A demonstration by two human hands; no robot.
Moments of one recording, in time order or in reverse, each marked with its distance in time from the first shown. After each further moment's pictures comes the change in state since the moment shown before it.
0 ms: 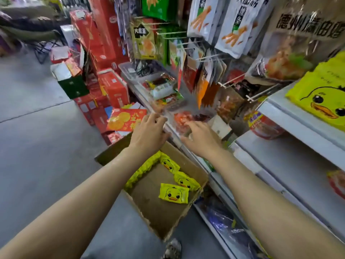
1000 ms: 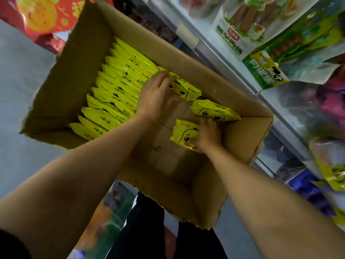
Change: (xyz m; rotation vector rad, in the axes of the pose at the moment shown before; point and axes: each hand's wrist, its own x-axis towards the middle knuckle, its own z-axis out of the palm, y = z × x) left_hand 0.032 -0.145 0.394 -0.218 -0.437 0.139; right_hand 0.004 0.075 0.437 0.126 -0.509 0.627
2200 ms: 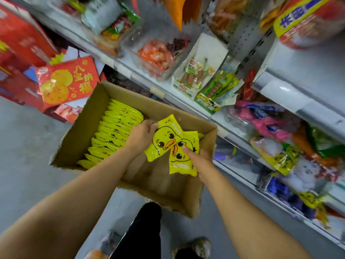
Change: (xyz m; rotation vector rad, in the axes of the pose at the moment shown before) left_hand -0.067 0.086 -0.115 -0.369 -0.109 -0.241; right_hand -0.144 -0.008 -0.083 1.428 0.054 0.318
